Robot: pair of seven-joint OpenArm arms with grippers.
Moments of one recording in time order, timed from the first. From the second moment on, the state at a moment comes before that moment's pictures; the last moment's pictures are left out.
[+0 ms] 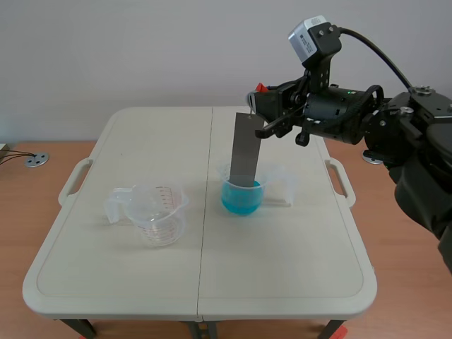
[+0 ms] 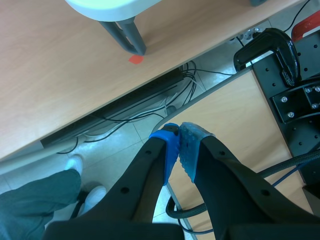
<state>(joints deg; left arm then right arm) 65.1 -46.6 -3.4 99.1 -22.2 -6.5 -2.4 17.0 11.2 -7.0 70.0 11.2 45.1 -3.1</state>
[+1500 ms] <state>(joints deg) 65.1 -46.6 -3.4 99.1 -22.2 -6.5 -2.4 17.2 8.4 -7.0 63.3 2.4 44.9 3.5</state>
